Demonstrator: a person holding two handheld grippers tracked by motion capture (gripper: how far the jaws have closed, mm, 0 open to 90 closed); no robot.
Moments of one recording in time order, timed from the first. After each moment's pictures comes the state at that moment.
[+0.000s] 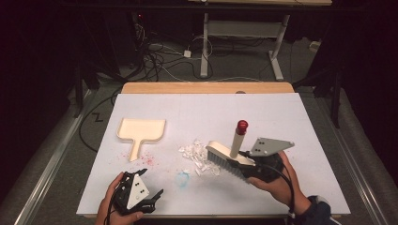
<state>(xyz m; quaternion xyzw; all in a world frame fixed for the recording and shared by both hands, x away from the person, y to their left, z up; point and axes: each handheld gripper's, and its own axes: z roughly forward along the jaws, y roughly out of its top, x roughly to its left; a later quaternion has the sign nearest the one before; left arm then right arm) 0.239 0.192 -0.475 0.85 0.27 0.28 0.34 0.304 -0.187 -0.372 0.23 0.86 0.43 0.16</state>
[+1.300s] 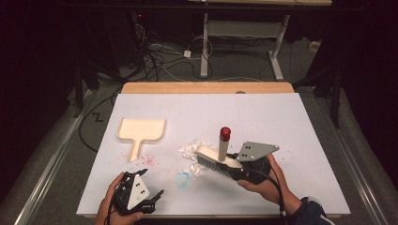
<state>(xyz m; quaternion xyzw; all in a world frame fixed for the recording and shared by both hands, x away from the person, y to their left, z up) 0.239 0.193 -0.474 0.85 0.27 0.29 0.34 0.307 -0.158 -0.386 0.18 0.87 0.44 0.15</state>
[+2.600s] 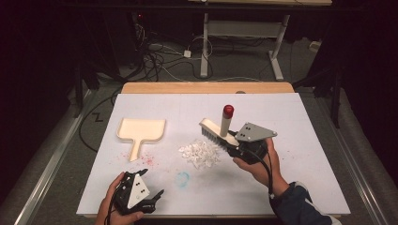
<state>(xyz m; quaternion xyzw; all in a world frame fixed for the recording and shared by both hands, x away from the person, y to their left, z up) 0.241 0.191 -0.477 0.86 0.27 0.27 0.34 0.346 -0.154 -0.376 0.24 0.82 0.45 0.26</state>
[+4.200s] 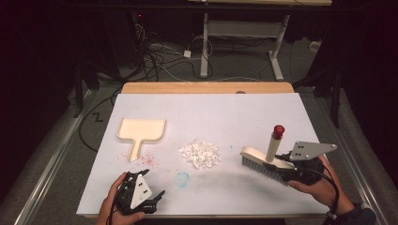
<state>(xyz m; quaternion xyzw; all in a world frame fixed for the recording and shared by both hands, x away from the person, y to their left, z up) 0.241 0.188 -0.477 0.87 0.26 0.28 0.33 0.303 -0.279 -0.375 0.22 0.88 0.39 0.16</state>
